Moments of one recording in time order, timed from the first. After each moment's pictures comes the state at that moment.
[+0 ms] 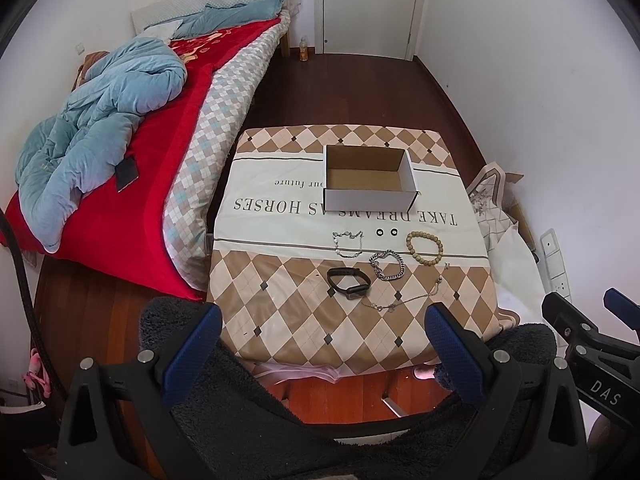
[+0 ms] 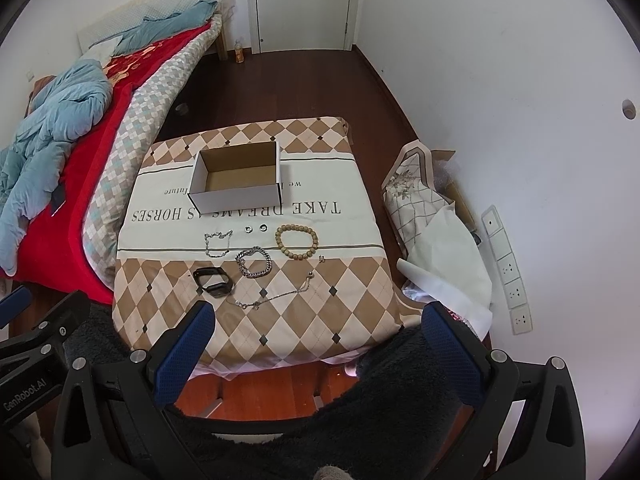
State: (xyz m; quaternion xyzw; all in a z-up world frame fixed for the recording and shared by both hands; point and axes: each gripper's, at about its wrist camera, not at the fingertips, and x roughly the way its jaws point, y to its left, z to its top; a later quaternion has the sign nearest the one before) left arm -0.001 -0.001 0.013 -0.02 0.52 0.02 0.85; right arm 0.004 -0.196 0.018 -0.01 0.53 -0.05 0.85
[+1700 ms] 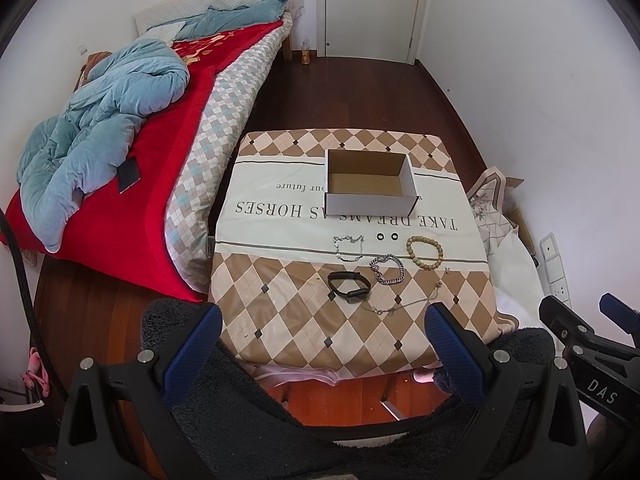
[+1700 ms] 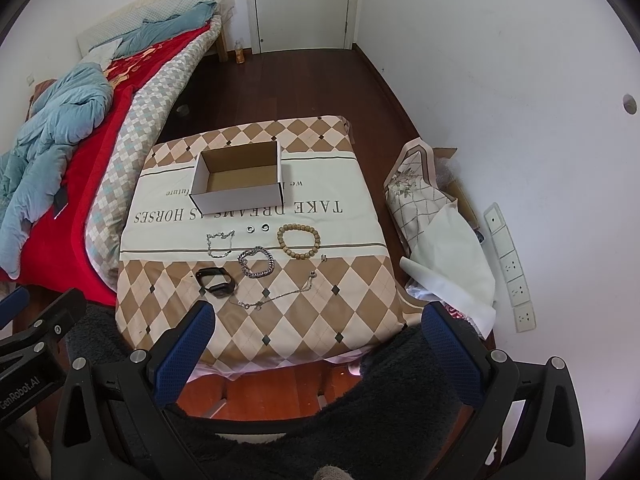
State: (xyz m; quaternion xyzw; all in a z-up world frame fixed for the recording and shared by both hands) left arm -0.001 0.000 0.017 -0.02 0.51 0.02 0.86; right arm 0.008 -0.196 0.023 0.00 0.52 -0.05 0.85
